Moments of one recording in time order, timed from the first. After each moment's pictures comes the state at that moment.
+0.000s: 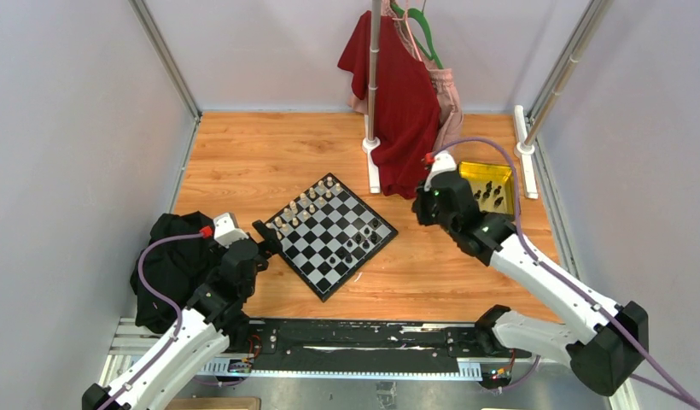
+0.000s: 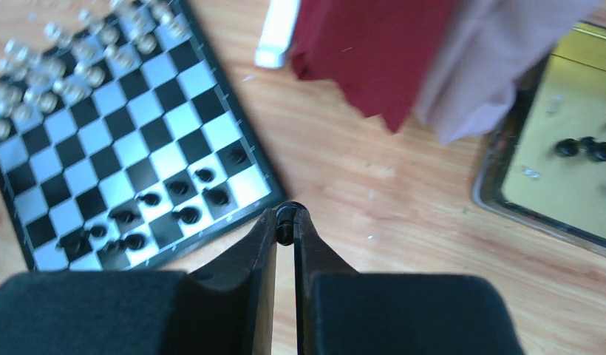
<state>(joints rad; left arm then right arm) -0.55 0.40 0.20 -0.24 -0.67 -0.66 0.59 1.04 0.88 -0.38 0.23 0.26</state>
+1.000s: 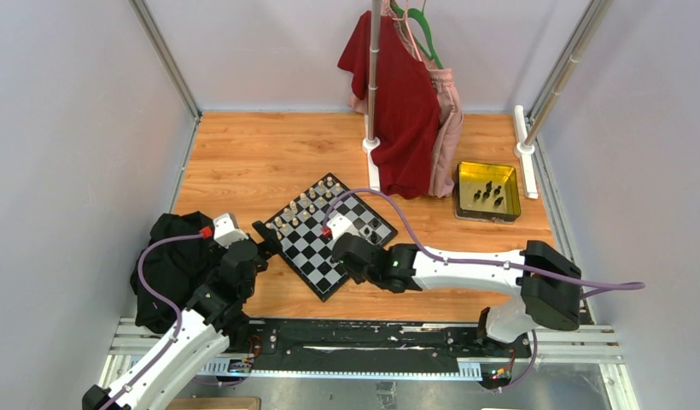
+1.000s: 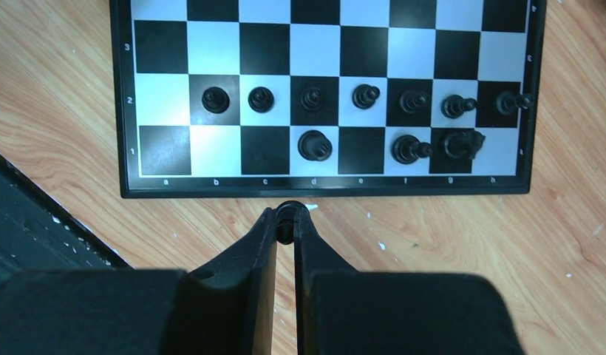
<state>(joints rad) -0.55 0.38 0.20 -0.24 -0.66 -0.66 1.25 1.47 0.96 -0.34 0.39 0.27</state>
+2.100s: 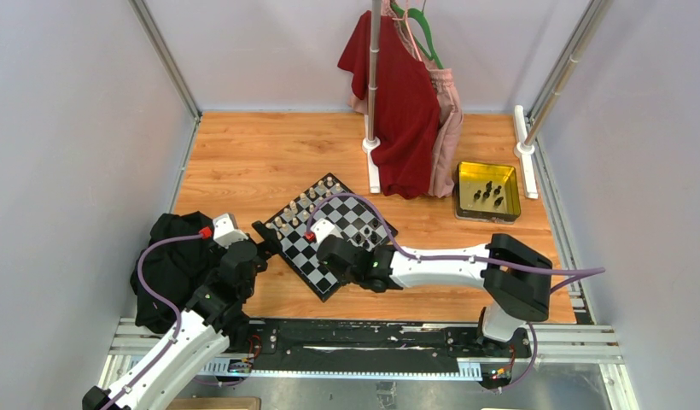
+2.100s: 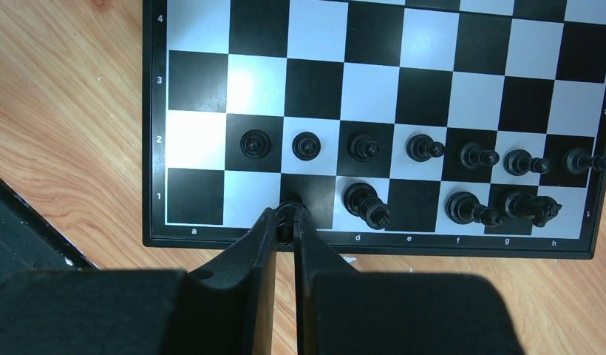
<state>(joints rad) -0.55 0.37 0.19 -0.24 -0.66 -0.66 1.26 1.64 1.02 -0.21 0.34 0.24</state>
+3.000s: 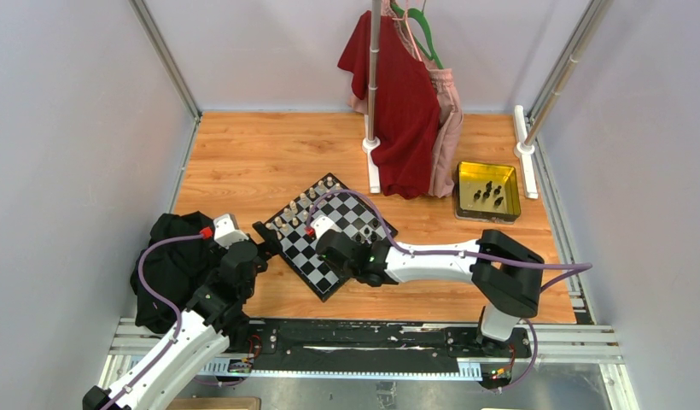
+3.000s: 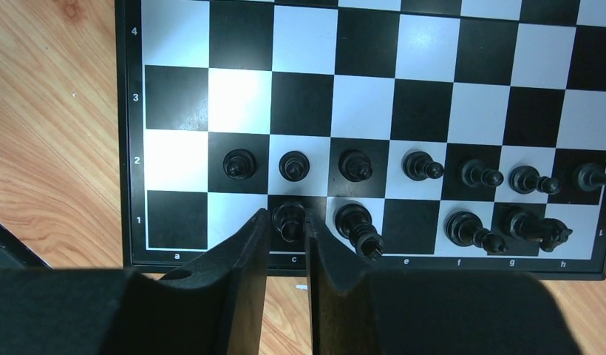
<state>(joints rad) -0.55 0.37 0.19 -0.24 -0.65 -0.66 1.22 1.69 1.03 -0.19 0.31 0.24</state>
